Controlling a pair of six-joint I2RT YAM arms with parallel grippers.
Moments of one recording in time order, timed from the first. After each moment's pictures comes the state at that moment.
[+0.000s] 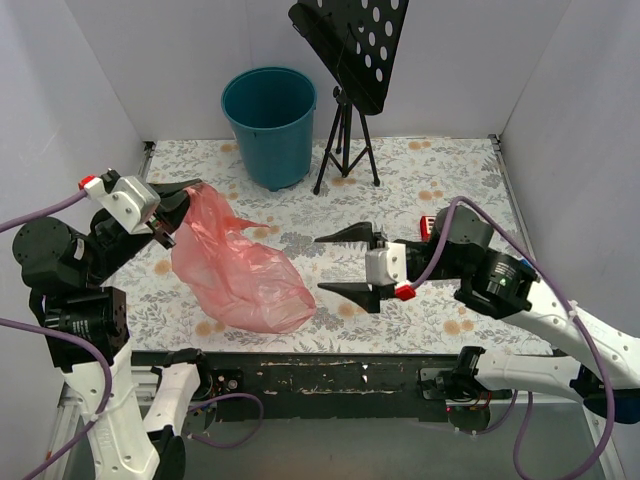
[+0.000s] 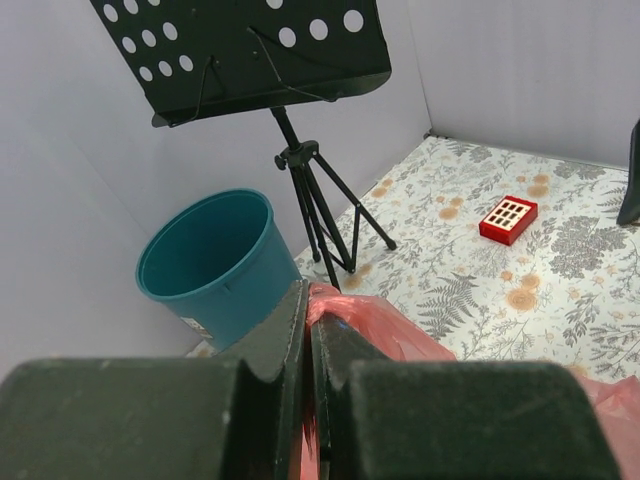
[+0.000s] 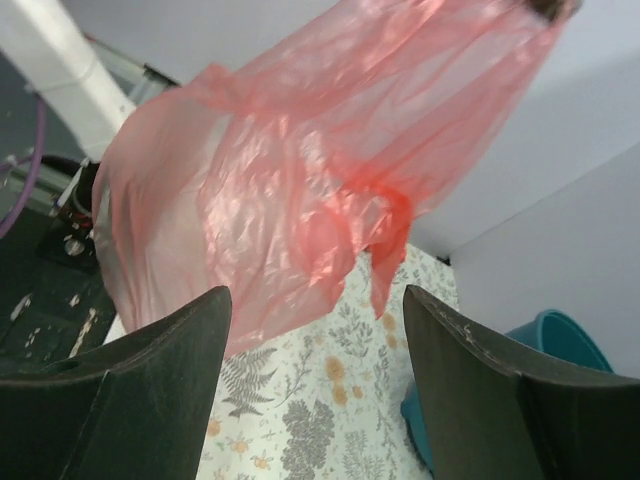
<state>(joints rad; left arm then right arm) 0.16 0.78 1.50 -0.50 0.92 0.18 1.09 0.99 1.24 -0.26 -0.54 -0.62</state>
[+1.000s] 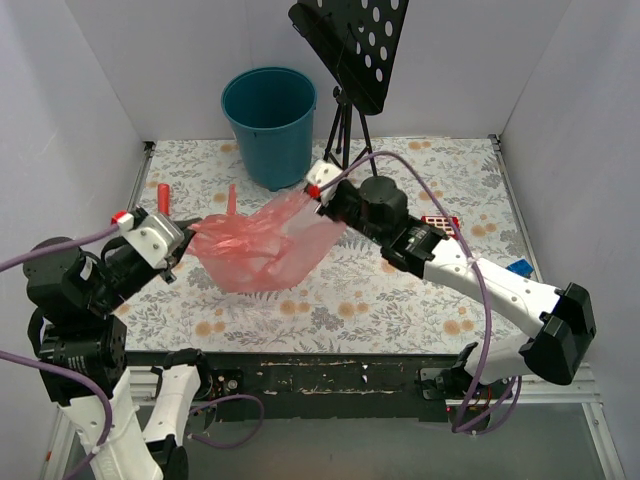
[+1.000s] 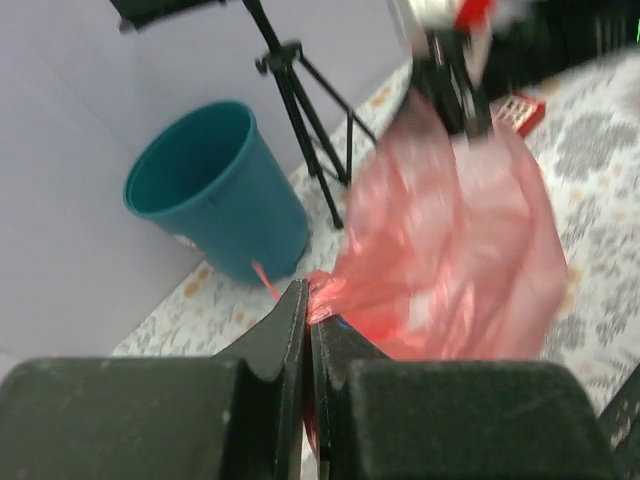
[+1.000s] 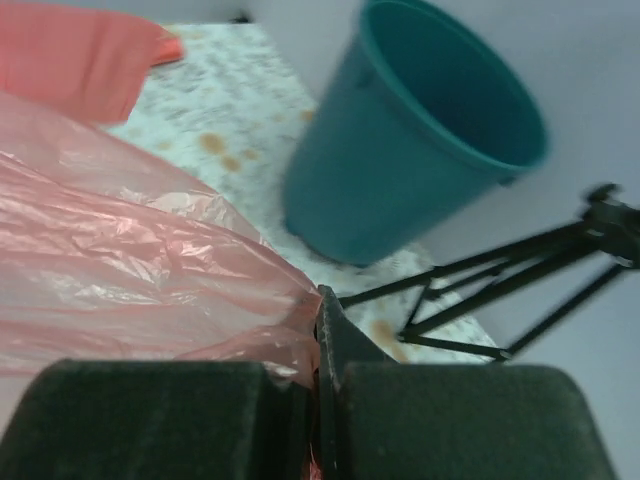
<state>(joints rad) 0.16 0.73 1.56 -0.83 0.87 0.39 0.97 1.37 1.19 0.05 0.04 -0.46</state>
